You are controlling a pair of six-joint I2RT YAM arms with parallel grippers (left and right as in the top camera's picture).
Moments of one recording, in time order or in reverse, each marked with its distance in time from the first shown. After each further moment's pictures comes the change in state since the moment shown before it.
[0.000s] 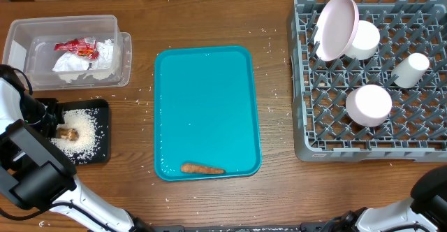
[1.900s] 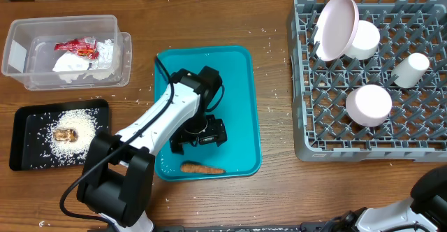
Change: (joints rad) left arm -1.157 -0.238 -0.362 -0.058 0.158 0.096; right arm 0.000 0.000 0.000 0.000 0.000 0.000
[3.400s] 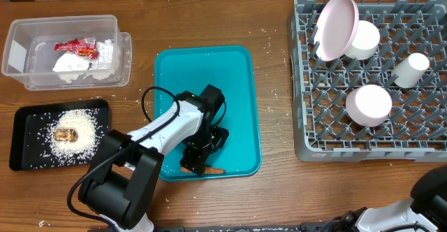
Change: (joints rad) left arm -0.039 -0.003 -0.217 0.286 0.119 -0.775; right arm 0.000 0.000 0.000 0.000 0.000 0.000
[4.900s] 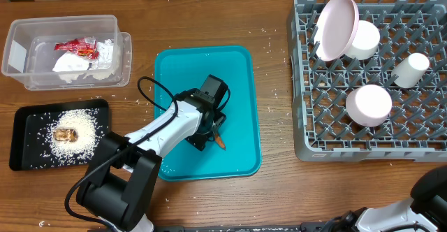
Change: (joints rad) left arm 0.000 -0.015 -0.001 0.269 -0.248 0.114; right arm 0.000 0.000 0.000 0.000 0.000 -0.001
